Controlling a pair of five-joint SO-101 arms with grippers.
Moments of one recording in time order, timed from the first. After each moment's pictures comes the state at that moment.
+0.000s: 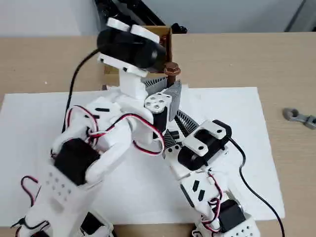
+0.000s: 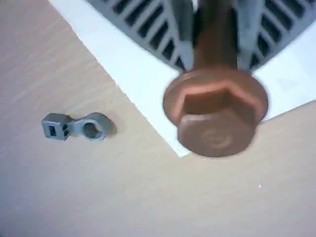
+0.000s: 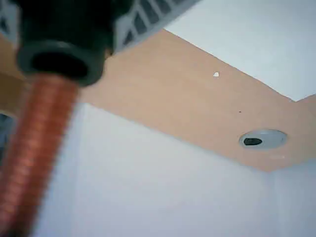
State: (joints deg) left arm 34.4 -34.1 2.9 66.7 19.5; right arm -33.1 -95.4 80.8 19.4 -2.9
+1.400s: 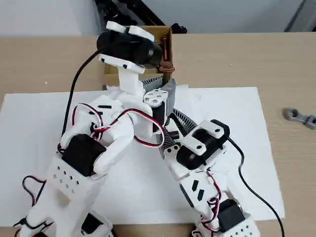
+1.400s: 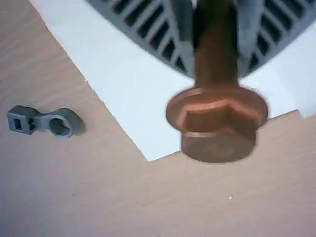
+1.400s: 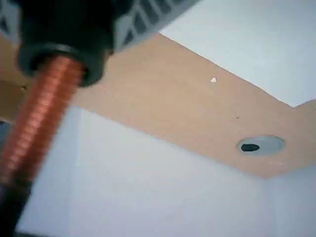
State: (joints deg) left arm 31.1 -34.2 10.8 61.1 21.4; right arm -33.4 -95.3 81.0 19.5 -2.9
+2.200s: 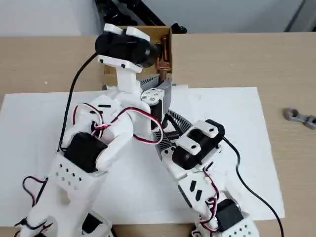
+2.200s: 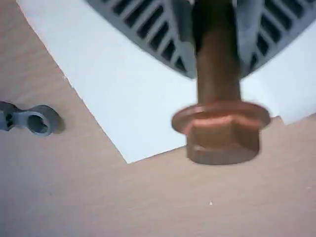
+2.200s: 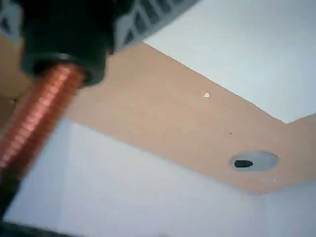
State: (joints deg) left arm 29.1 -35.1 14.1 60.5 21.8; right arm -33.6 -95.1 81.1 19.6 -2.6
